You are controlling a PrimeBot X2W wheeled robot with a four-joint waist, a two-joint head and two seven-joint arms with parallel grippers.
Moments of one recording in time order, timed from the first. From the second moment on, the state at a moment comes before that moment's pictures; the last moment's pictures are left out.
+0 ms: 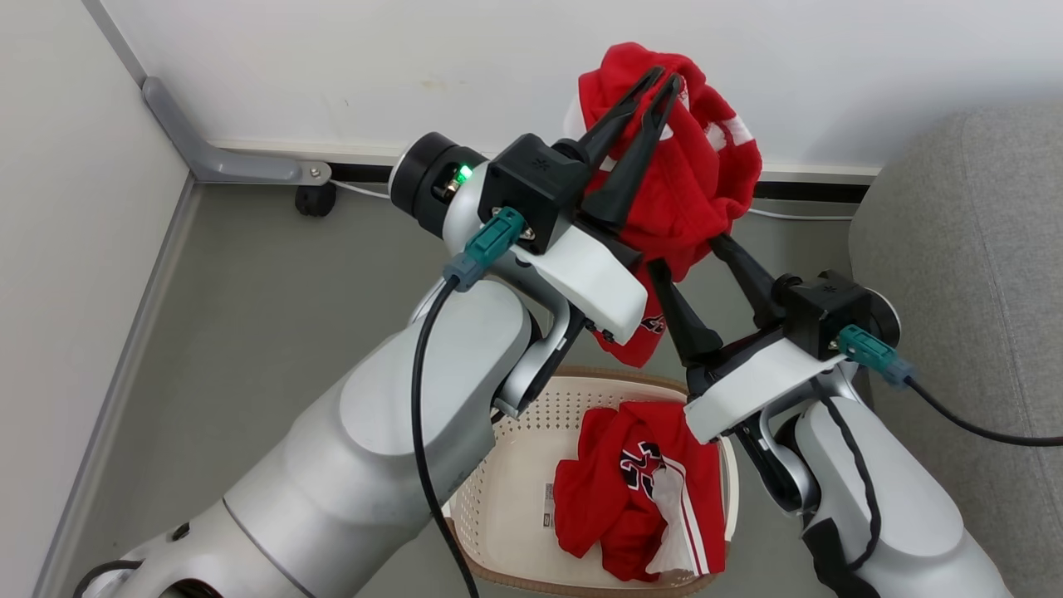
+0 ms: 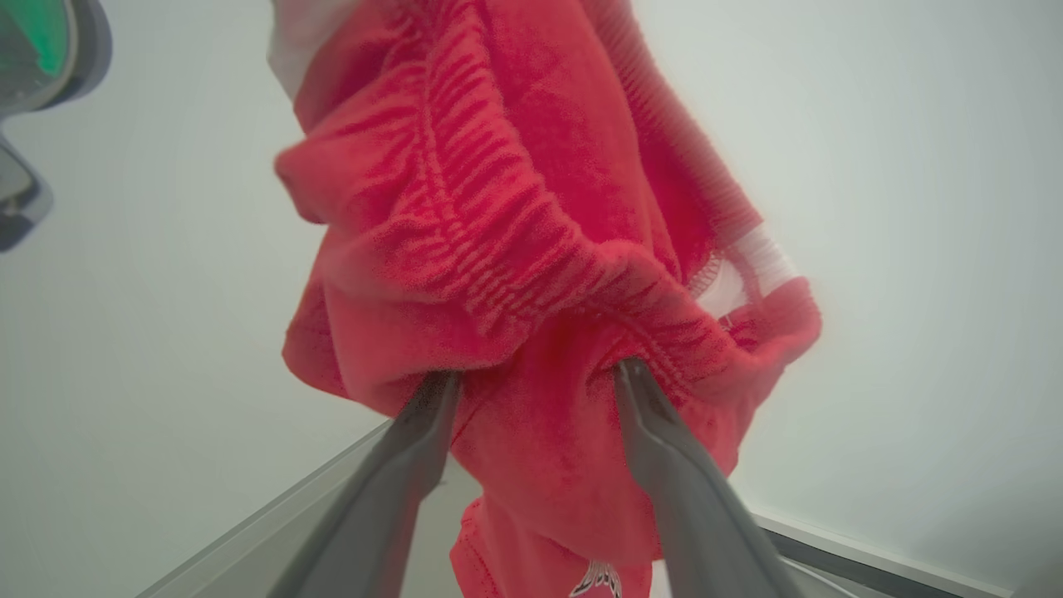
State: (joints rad) left arm -0.91 0.03 -0.86 0.39 -0.58 0.17 -0.25; right arm -0.55 -0.08 0.46 0.44 0.32 0.13 -0.26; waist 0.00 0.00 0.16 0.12
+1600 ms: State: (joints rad) left arm -0.70 0.04 -0.81 0.52 -0.55 0.01 -0.26; right arm -0.50 -0.16 0.17 0.14 0.41 0.13 -0.26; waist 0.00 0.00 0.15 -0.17
